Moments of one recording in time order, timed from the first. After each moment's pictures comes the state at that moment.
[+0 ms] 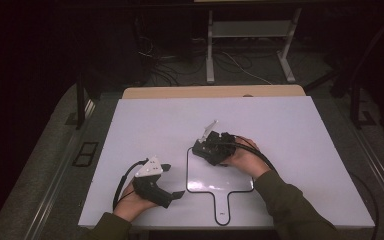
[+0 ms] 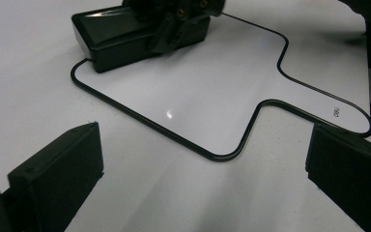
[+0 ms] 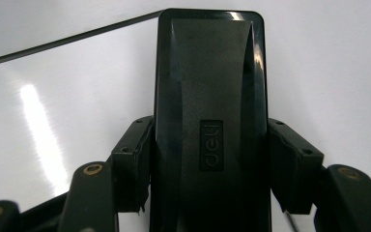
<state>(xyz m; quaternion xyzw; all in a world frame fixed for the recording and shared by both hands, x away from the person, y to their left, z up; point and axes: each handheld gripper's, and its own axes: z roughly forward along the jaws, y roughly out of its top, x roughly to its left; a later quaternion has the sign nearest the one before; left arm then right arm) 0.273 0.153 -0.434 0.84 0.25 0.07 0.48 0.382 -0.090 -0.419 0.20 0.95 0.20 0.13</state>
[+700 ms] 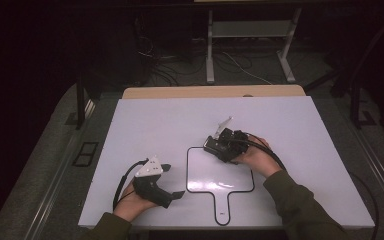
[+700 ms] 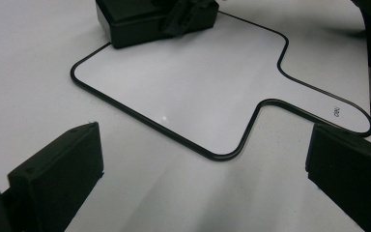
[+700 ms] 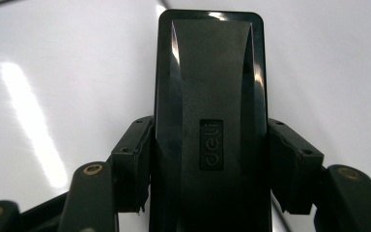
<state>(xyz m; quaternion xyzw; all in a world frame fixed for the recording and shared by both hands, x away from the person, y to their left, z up) 0.273 0.153 -0.434 0.84 0.25 0.07 0.48 0.393 -0.129 -0.421 0.24 0.94 0.21 0.13</state>
